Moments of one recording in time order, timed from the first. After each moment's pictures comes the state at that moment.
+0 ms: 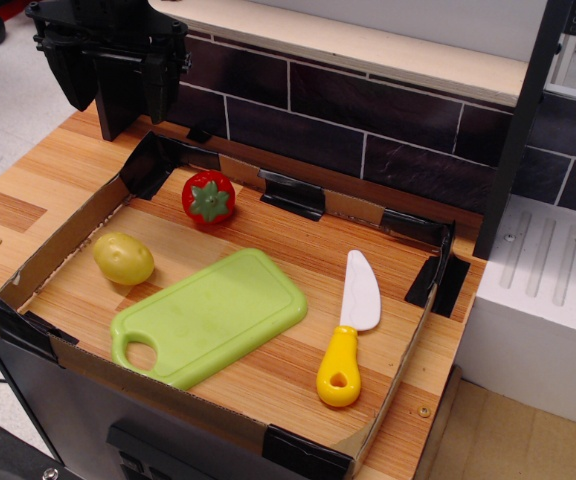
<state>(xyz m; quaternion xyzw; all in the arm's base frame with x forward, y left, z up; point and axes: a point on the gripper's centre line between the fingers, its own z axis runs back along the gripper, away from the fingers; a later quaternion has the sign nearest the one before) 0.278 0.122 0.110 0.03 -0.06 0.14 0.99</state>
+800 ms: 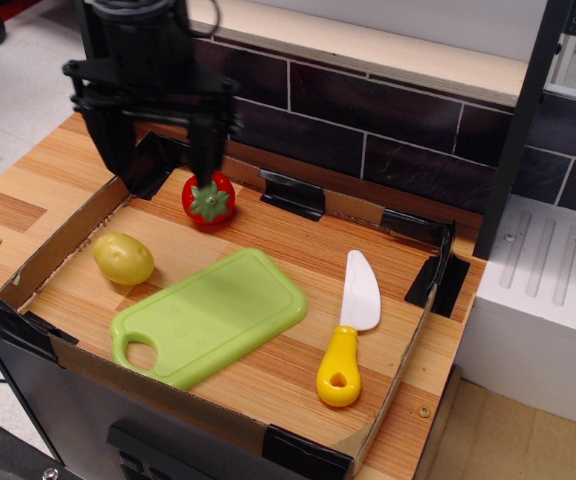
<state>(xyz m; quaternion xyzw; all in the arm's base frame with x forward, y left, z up) 0.242 0.055 0.105 0.00 -0.02 0.14 0.99</state>
